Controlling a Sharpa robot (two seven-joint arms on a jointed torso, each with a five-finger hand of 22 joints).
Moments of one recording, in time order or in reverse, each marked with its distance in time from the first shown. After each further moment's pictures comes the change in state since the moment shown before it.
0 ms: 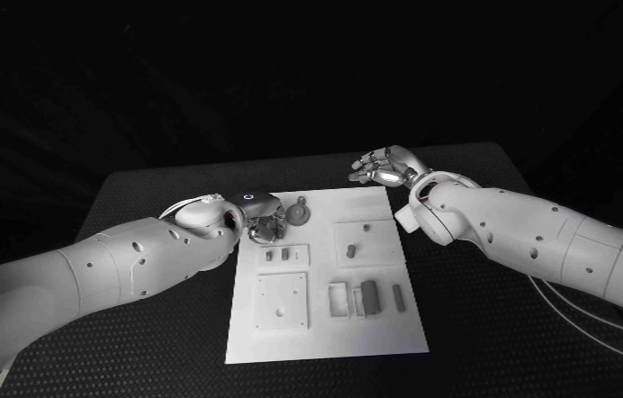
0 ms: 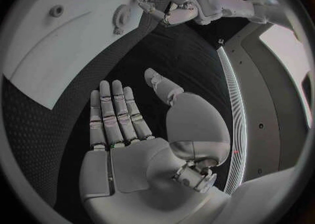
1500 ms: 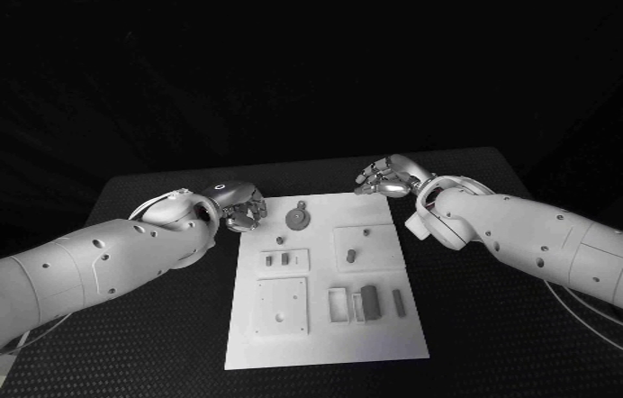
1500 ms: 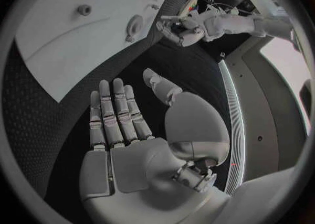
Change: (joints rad) left arm 0.009 -0.105 0.056 0.046 0.108 -0.077 0.000; left_hand 0.010 -0.076 0.012 0.001 0.000 -0.082 0.036 -0.026 -0.015 -0.062 0.030 -0.013 0.001 -0.071 0.032 -0.055 -0.049 0.016 -0.063 0.034 -0.082 -0.017; right arm 0.000 -0.025 0.000 -0.016 -0.151 0.088 -0.017; right_hand 0.020 0.009 -0.006 0.000 0.000 0.045 -0.001 0.030 0.003 0.063 -0.023 0.004 -0.031 0.029 -0.008 -0.015 0.011 0.000 0.003 0.002 -0.015 0.019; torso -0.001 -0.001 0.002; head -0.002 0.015
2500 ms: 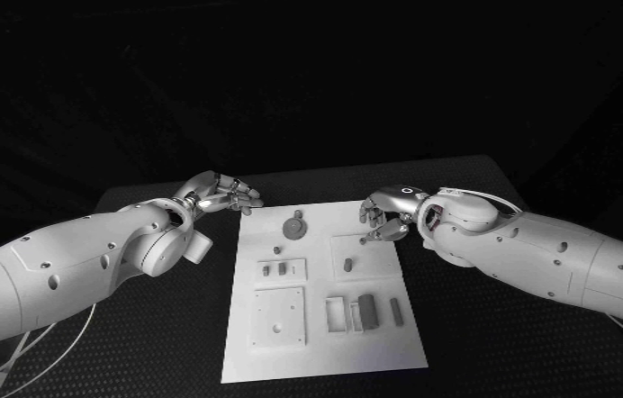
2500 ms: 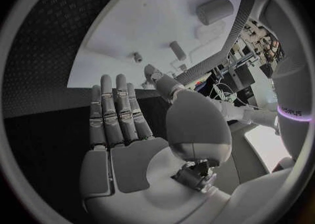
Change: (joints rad) left arm 0.041 -0.143 0.004 0.155 0.976 0.025 0.161; left_hand -0.125 0.033 -0.159 -0.003 -0.008 -0.062 0.016 0.012 0.009 -0.048 0.027 0.000 -0.007 -0.115 0.109 -0.420 -0.158 -0.018 -0.252 0.105 -0.085 -0.256; right arm -0.011 -0.057 -0.007 0.092 -0.761 0.160 -0.054; right_hand 0.037 -0.061 0.013 -0.001 0.000 0.050 -0.022 0.018 -0.006 0.136 -0.036 -0.048 -0.045 0.114 -0.056 0.043 0.052 0.031 0.127 -0.002 0.008 -0.009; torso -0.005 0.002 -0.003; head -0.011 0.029
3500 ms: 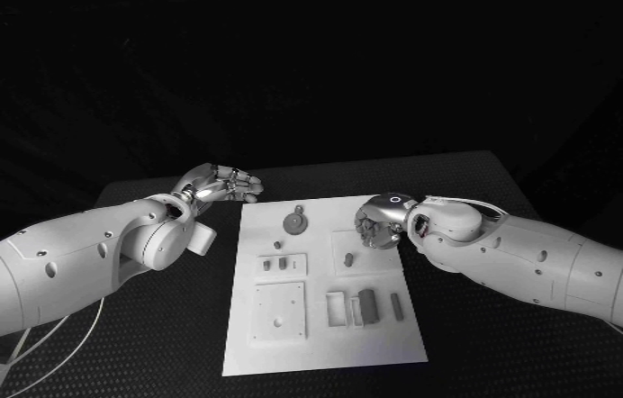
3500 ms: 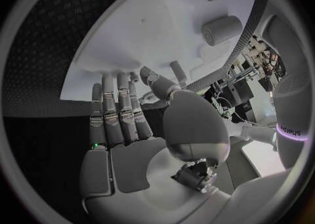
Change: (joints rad) left arm -0.001 -0.001 0.000 0.005 0.169 0.013 0.069; left_hand 0.000 0.021 -0.020 0.004 0.000 -0.011 0.004 0.004 -0.002 -0.013 0.005 0.000 -0.013 -0.027 0.027 -0.099 0.002 0.002 -0.062 0.034 0.000 -0.078; right arm -0.023 0.047 -0.026 -0.027 -0.118 0.014 -0.026; right_hand 0.029 0.040 0.015 -0.004 0.000 0.039 -0.012 0.011 -0.008 0.079 -0.010 -0.079 -0.024 0.040 -0.013 0.000 0.029 0.026 0.045 0.000 -0.012 -0.002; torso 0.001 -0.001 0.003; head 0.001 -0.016
